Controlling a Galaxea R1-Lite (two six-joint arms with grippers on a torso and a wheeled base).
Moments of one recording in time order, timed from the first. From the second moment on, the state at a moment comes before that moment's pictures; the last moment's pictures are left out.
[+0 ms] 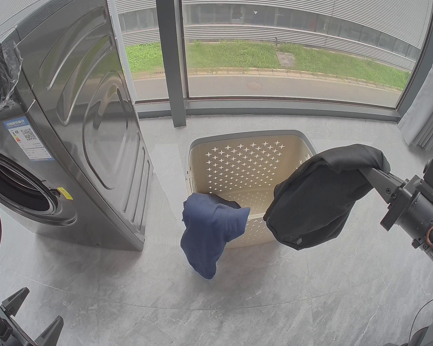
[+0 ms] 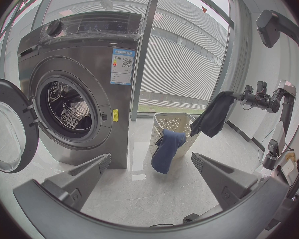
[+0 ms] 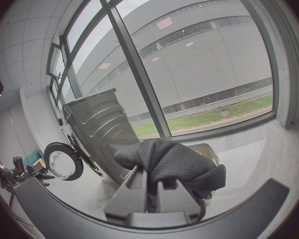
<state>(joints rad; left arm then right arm) -0.24 0.17 -0.02 -0.08 -0.04 -0.08 0.63 1.27 -0.35 -1.09 -0.11 0.18</state>
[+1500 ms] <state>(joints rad) 0.00 0.01 -0.02 0.00 -0.02 -0.01 0.66 1.26 -0.39 -0.96 -0.04 0.19</state>
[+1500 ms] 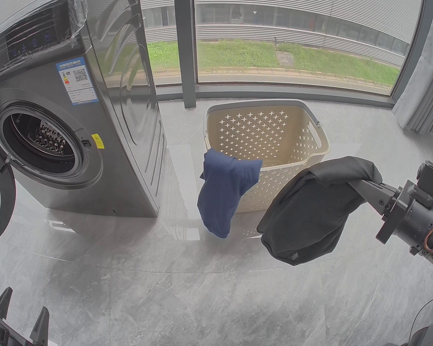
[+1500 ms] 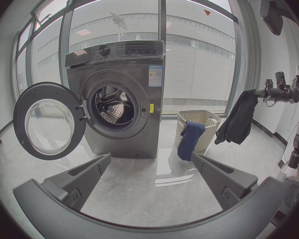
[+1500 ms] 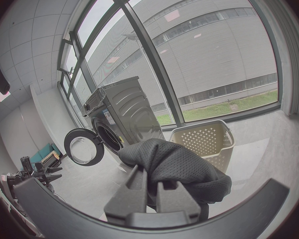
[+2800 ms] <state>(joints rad) 0.00 0.02 -0.02 0.00 -0.02 -0.01 0.69 1.27 -0.40 -0.98 -0.02 0.20</state>
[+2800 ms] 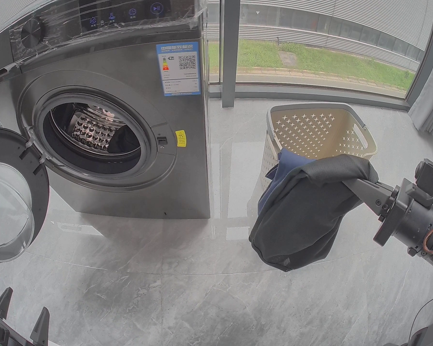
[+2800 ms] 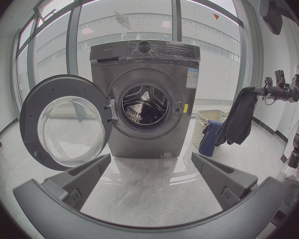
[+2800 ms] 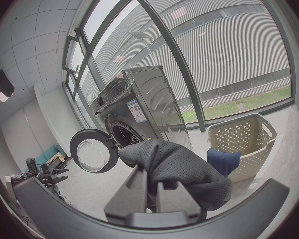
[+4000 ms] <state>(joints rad) 0.00 0.02 -0.02 0.00 -0.02 -0.02 0.69 1.30 -0.39 -0.99 -0.02 0.21</state>
